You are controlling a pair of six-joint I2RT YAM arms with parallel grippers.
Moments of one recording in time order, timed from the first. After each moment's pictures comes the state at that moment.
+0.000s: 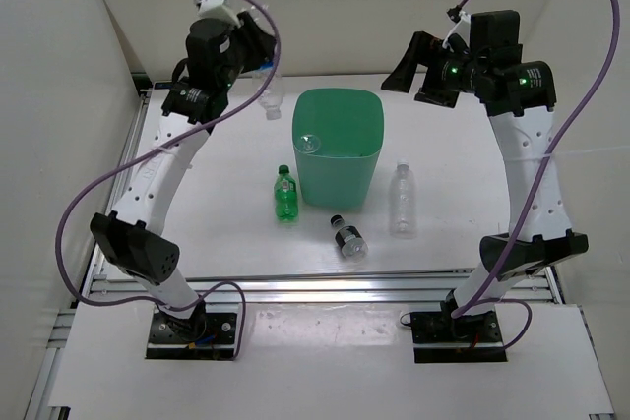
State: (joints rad) left arm -0.33 1.65 1.83 -0.31 -0.09 -0.47; right arm 0.24 1.64 2.23 -1.16 -0.38 0.43
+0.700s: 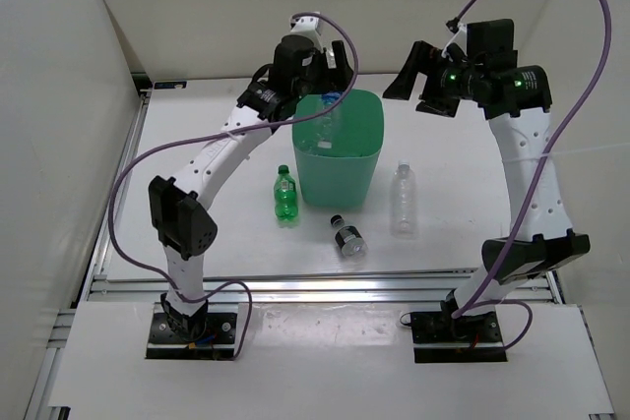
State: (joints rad) left arm -0.61 1.94 2.04 -0.36 -0.11 -0.40; right arm 0.22 1.62 2.13 -1.15 -0.38 0.44
